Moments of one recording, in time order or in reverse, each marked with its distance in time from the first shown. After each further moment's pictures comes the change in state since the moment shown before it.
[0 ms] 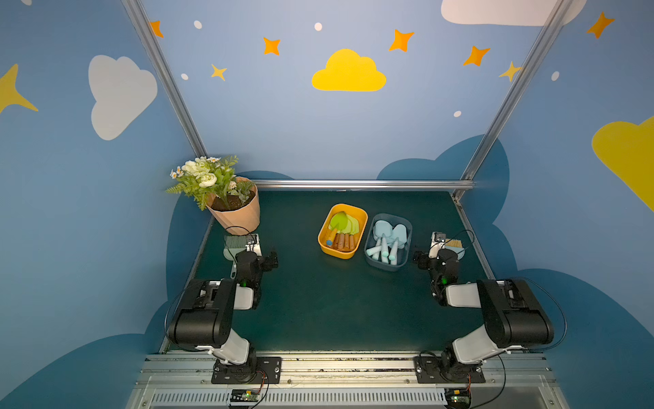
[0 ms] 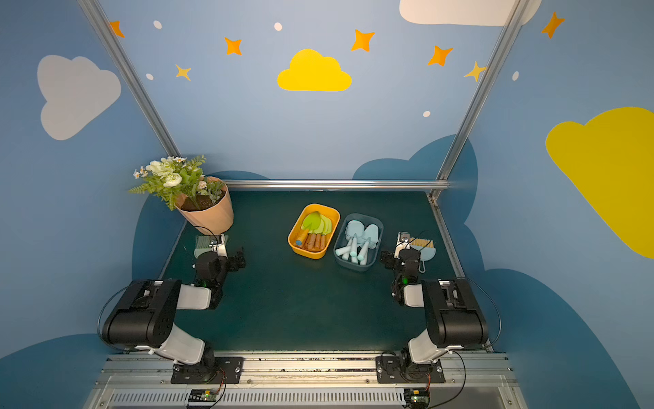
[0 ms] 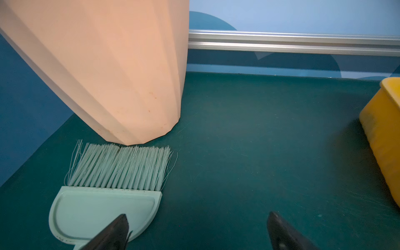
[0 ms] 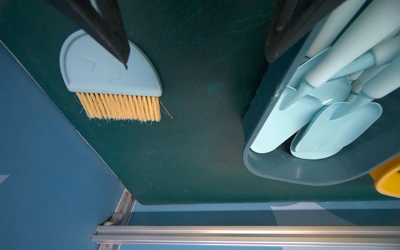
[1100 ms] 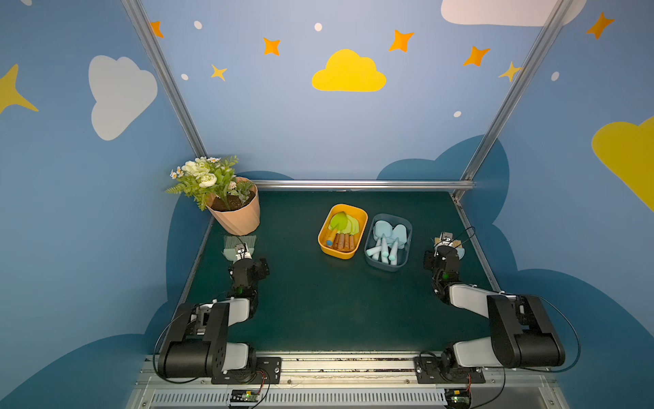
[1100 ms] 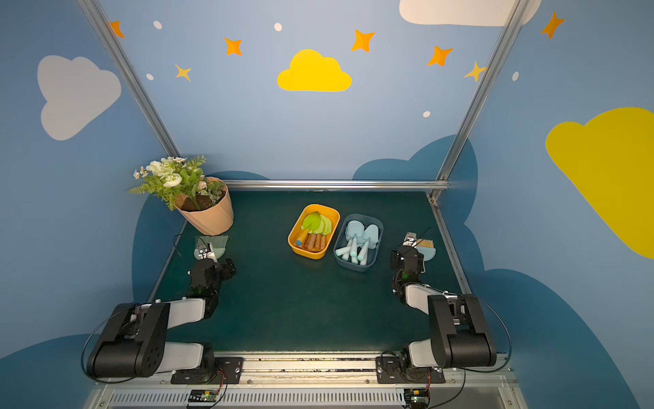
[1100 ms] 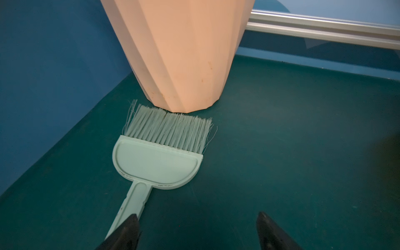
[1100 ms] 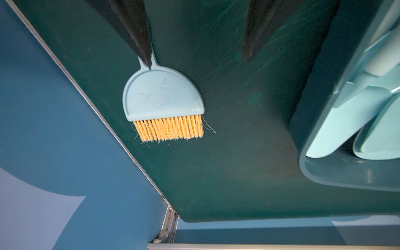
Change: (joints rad) left arm 0.024 -0.146 -0.069 -0.154 -0.138 -0.099; right arm 0.023 -0.102 0.050 -0.240 0.224 0.058
